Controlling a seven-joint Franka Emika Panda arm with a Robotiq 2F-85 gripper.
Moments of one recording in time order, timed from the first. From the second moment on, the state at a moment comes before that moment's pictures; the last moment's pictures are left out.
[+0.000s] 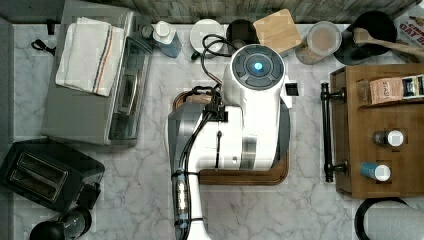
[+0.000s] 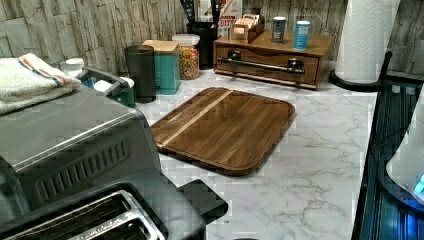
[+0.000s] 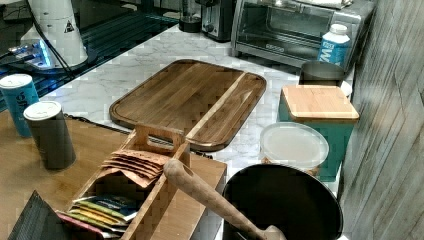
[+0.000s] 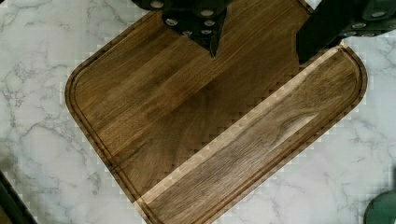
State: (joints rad) arm -0.02 0.06 -0.01 -1.87 0.02 0.24 -0.12
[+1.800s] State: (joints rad) arm -0.13 0.13 -0.22 -2.06 -0.03 0.64 -1.08
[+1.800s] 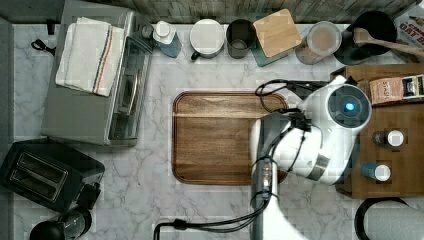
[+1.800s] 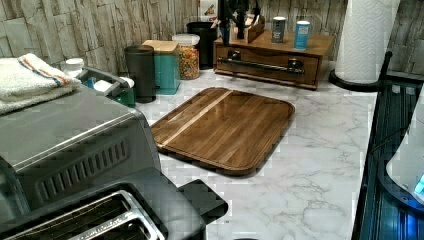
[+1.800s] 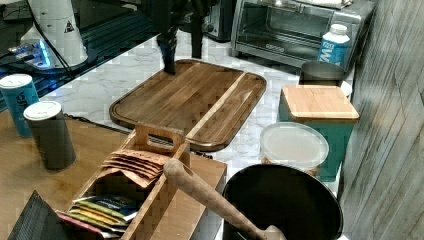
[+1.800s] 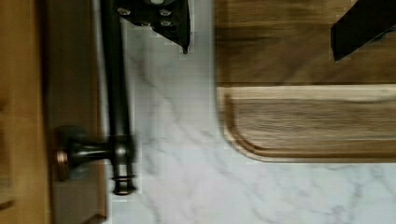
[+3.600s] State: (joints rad) arm -0.23 0.29 -0.25 -2.16 -0.06 1.03 -1.25
